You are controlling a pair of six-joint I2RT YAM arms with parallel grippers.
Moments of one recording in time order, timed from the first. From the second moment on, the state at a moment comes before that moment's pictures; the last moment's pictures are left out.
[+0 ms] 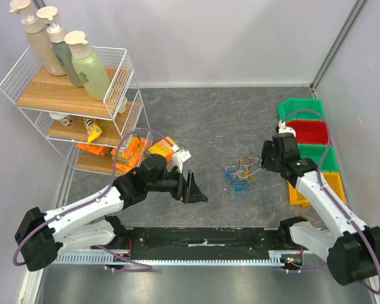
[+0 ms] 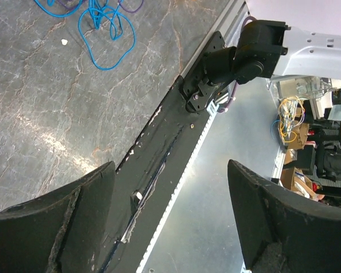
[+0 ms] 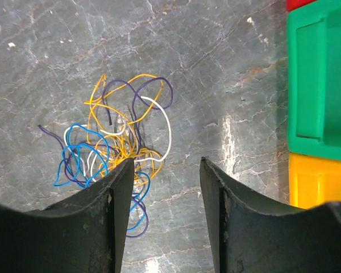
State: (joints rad) left arm -0.88 0.99 0.61 -0.09 0.48 -0.69; right arm 0.25 1.06 0.72 -0.52 0.15 0.41
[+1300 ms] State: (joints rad) left arm -1.06 1.21 1.00 0.00 0.08 -0.54; right arm 0.43 0.95 1.03 -0.32 -0.40 0.46
